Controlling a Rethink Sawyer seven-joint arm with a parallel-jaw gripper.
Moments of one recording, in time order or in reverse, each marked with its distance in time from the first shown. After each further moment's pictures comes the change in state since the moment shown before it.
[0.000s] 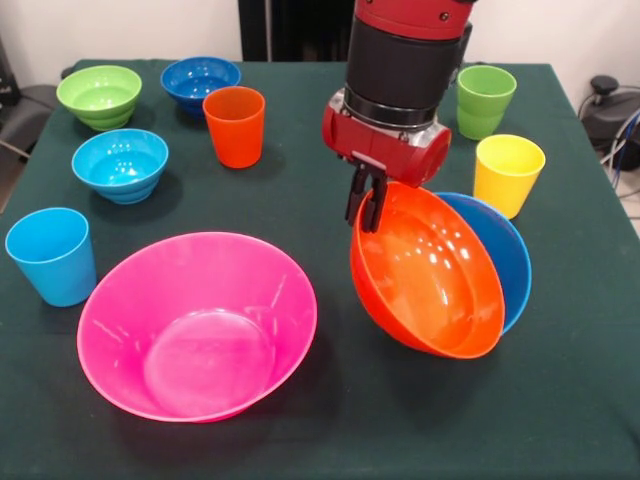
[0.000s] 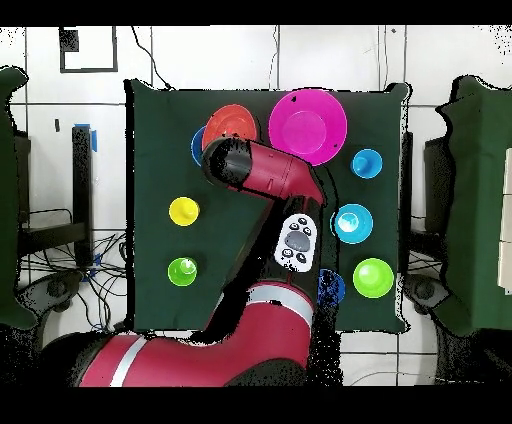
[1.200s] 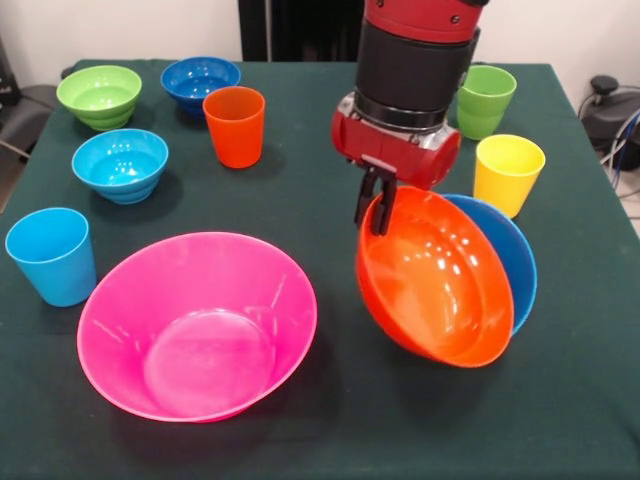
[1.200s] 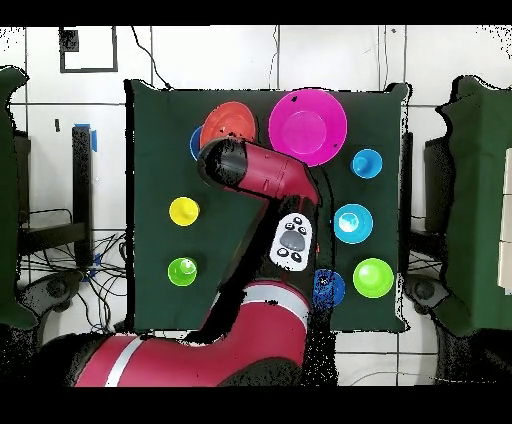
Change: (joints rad) arm 0.018 -0.004 -0.002 0.002 0.002 0.002 0.000
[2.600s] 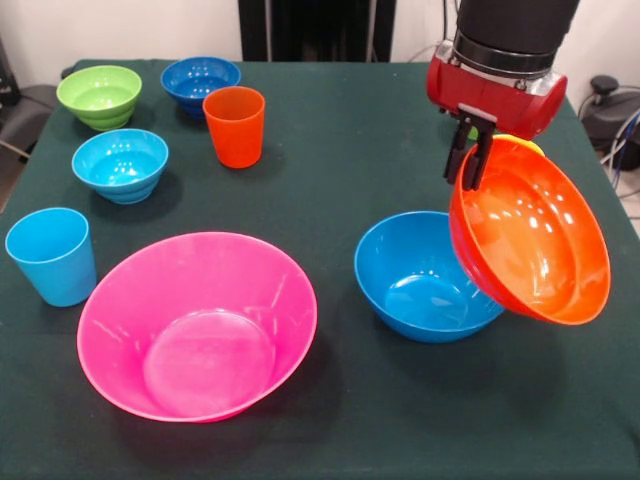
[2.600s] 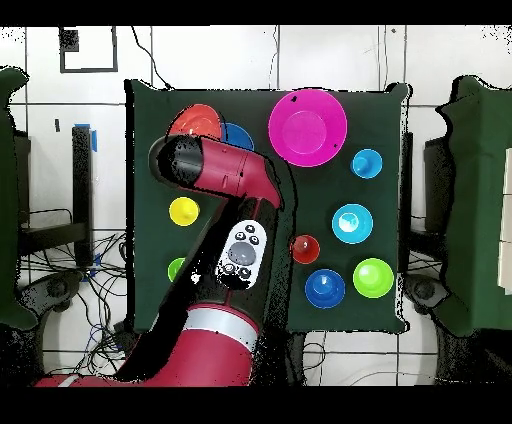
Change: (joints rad) arm 0.130 -0.043 -0.063 -0.010 0.079 0.134 0.083
